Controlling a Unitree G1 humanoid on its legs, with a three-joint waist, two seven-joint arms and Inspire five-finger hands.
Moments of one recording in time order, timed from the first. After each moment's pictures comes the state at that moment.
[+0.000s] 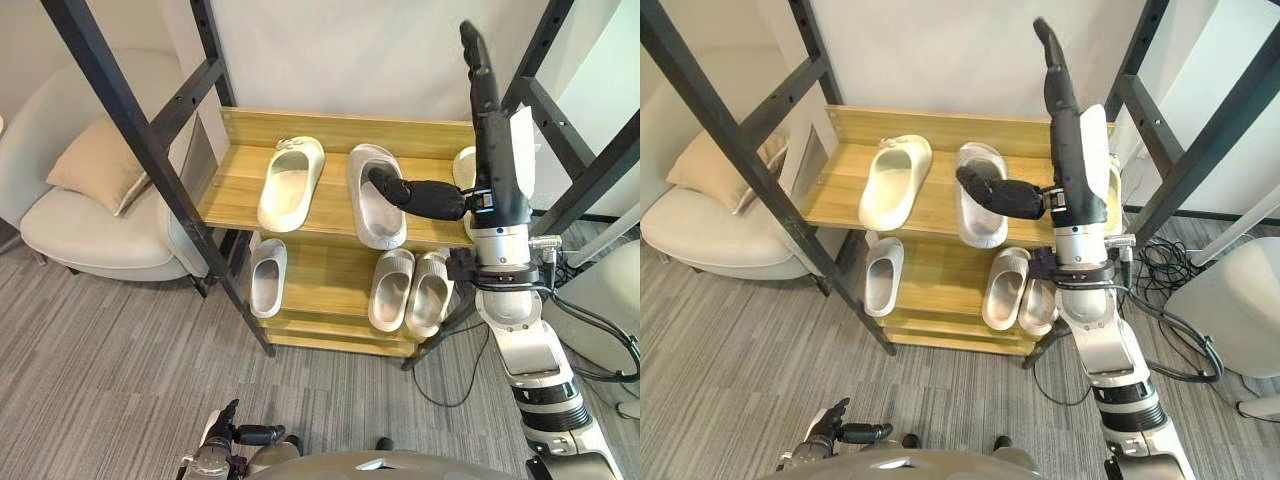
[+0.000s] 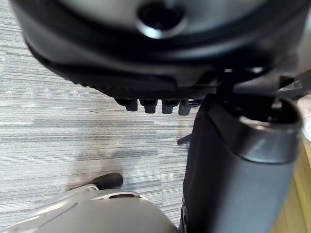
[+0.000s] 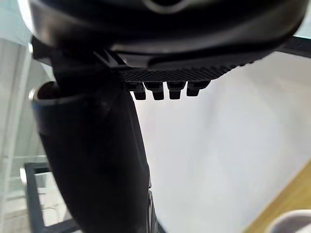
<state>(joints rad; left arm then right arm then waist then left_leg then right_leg) 0.10 0.18 -0.09 1.08 0.03 -0.09 0.10 -0.20 -0.39 0.09 -0.27 -0.32 -0.17 -0.29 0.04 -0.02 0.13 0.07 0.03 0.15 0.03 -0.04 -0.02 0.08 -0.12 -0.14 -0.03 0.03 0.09</state>
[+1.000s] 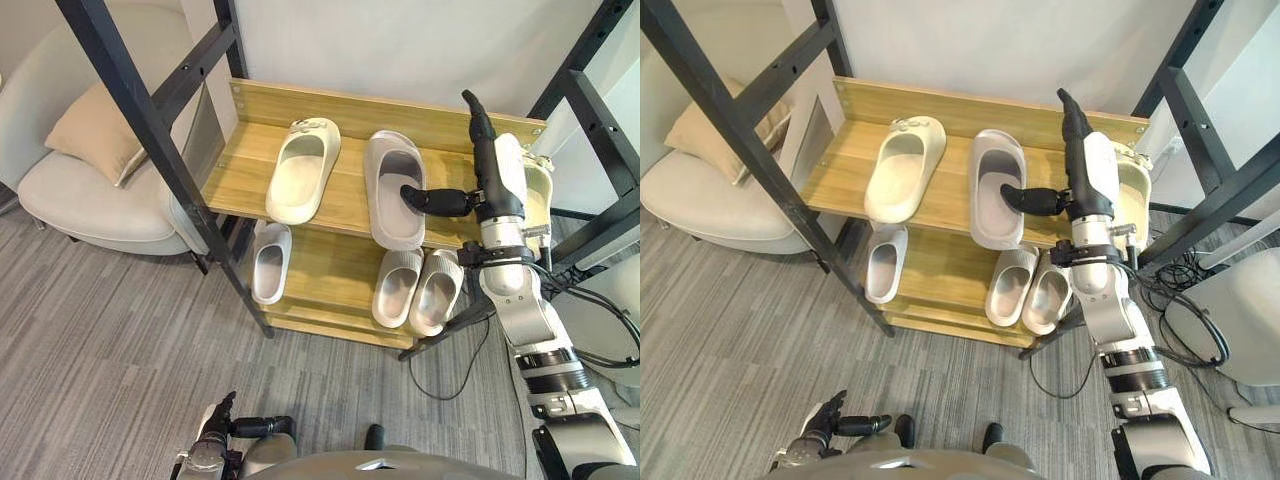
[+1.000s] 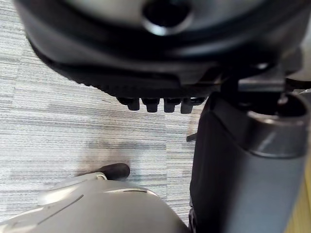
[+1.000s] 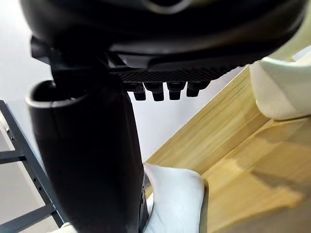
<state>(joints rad) 0.10 0.20 -0.05 1.06 0.03 -0.10 0.08 -0.37 -0.44 0.11 0.10 -0.37 -0.09 -0.27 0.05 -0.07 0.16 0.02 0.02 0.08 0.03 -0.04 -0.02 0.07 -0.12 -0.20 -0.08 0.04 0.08</state>
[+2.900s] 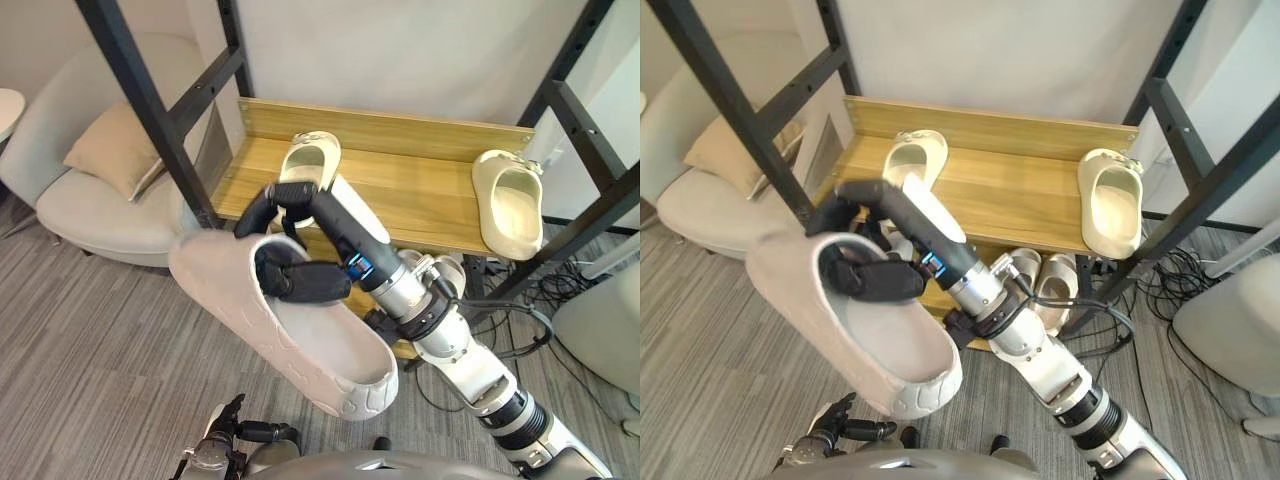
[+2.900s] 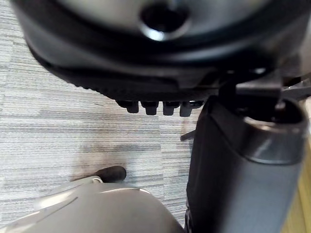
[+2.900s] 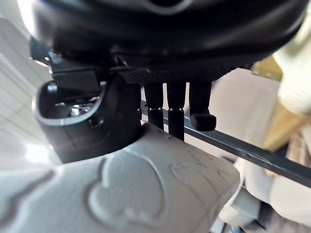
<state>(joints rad) 0.09 0.20 -0.12 1.06 0.05 -0.09 0.06 -0.20 -0.35 0.62 -0.27 0.00 -0.21 0.03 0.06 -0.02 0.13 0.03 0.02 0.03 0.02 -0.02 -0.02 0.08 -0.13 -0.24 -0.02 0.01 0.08</state>
